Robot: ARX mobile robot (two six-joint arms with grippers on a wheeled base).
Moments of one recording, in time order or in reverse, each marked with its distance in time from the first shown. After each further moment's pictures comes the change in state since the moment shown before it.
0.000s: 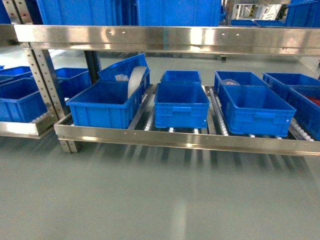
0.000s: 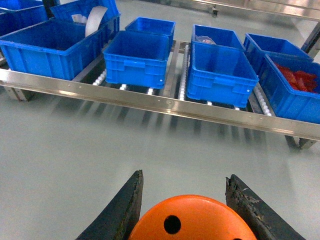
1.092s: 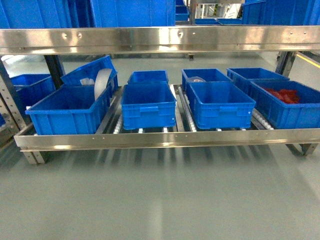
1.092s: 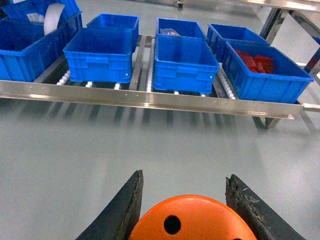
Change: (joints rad) left arm -0.003 0.000 0.000 0.000 0.001 0.000; right arm 0.000 0.000 0.000 -0.001 0.003 0.000
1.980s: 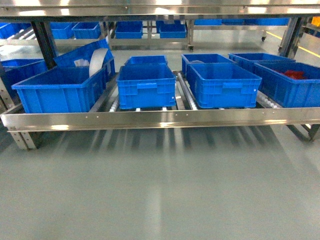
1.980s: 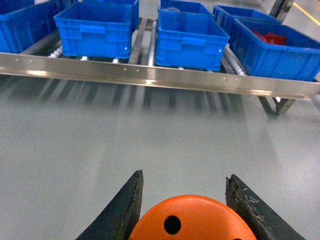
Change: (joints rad) left arm 0.000 0.000 0.000 -0.001 -0.001 0.000; right arm 0.000 0.000 0.000 0.001 0.000 0.000
